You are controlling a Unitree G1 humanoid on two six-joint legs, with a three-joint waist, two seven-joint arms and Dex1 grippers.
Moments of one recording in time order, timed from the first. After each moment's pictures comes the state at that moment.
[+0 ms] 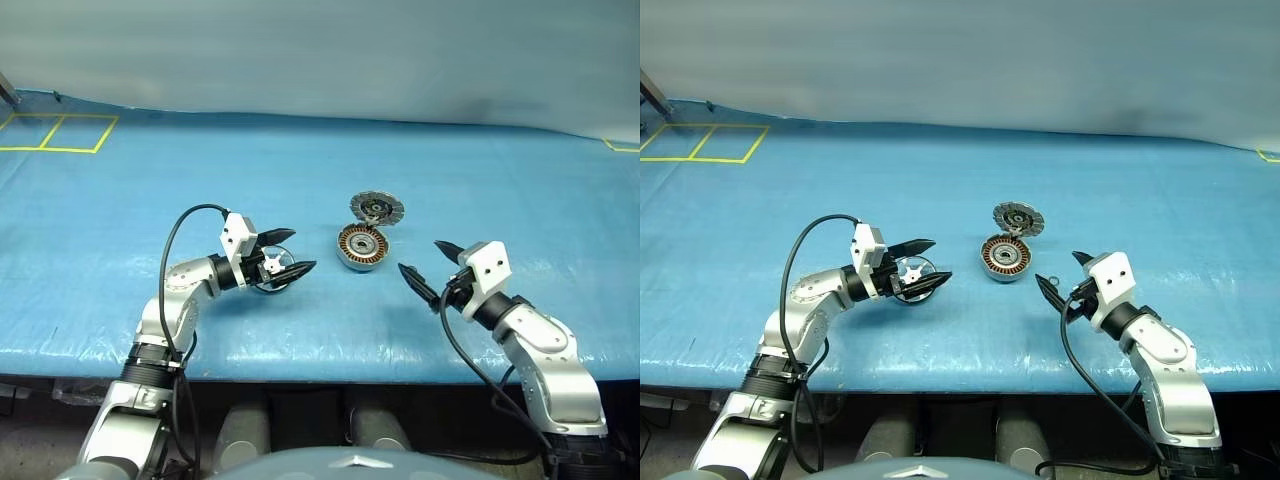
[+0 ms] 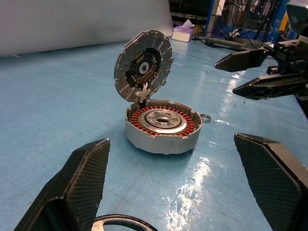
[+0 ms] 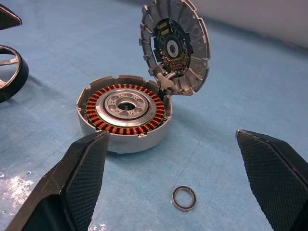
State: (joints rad) left arm -0.32 0.35 -0.09 0.14 -0.37 0.22 -0.98; right arm 0.09 -0.44 -0.17 -0.32 0.24 0.29 0.61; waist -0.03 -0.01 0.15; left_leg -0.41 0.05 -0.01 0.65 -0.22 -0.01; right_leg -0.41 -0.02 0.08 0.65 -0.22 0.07
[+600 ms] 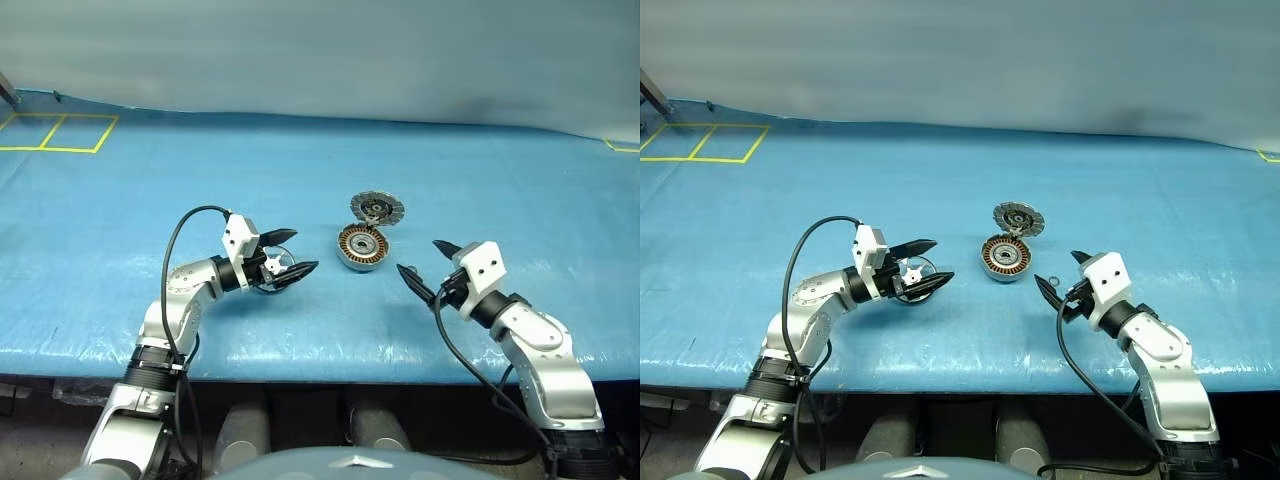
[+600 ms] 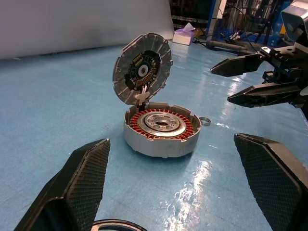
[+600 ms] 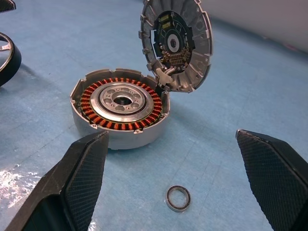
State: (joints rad) left arm -0.31 0.34 -0.09 0.12 -0.37 0.21 -0.97; right arm 0.08 -0.47 -0.13 -0.27 0.21 0.25 0.60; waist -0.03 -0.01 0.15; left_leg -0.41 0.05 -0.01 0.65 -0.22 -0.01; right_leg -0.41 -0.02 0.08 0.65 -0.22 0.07
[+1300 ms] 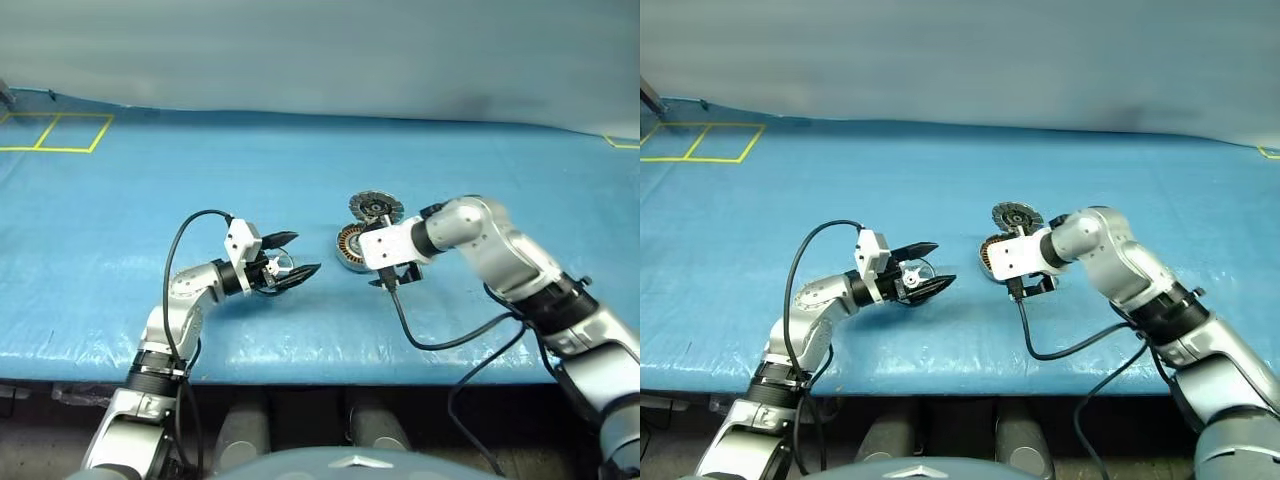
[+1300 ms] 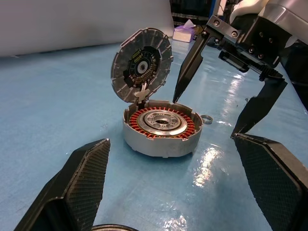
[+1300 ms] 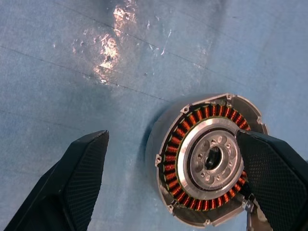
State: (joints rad) left arm -0.26 0.33 -0.09 0.10 -0.35 0.19 -0.93; right arm -0.77 -0.75 0.60 0.05 -0.25 0.14 1.27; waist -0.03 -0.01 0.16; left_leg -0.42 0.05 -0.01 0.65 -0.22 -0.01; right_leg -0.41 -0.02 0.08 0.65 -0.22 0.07
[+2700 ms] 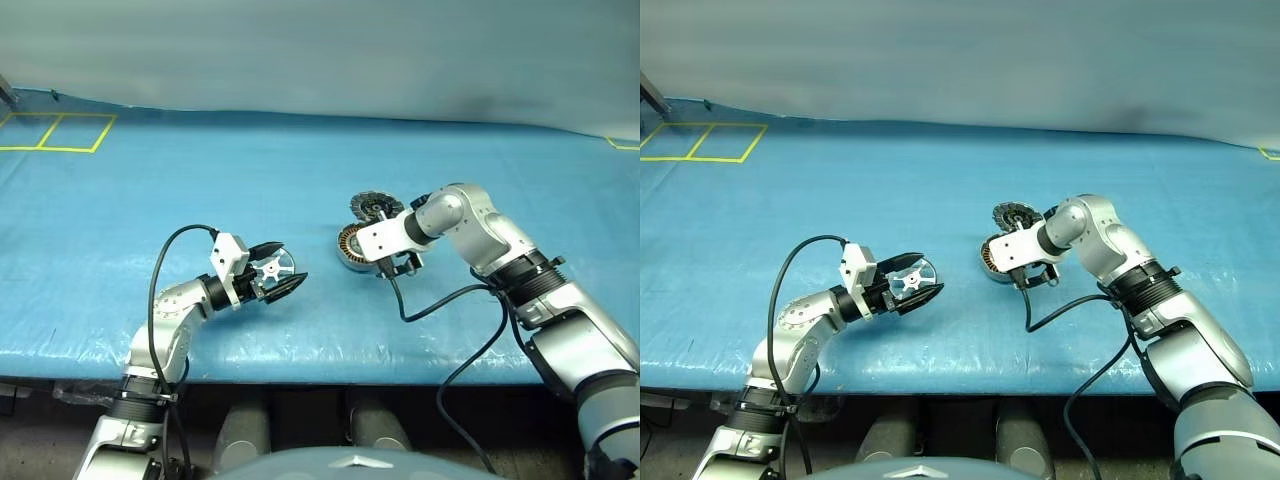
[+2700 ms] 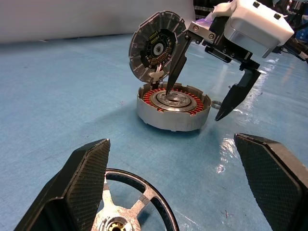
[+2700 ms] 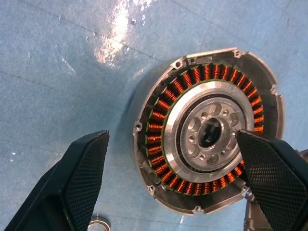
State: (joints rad) left arm -0.16 0.36 -0.07 0.00 -0.36 0.21 -0.89; right arm -0.84 -0.66 0.56 0.32 -0.35 -0.02 1.29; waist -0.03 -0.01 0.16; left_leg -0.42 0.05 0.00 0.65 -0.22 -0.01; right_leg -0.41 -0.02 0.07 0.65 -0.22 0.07
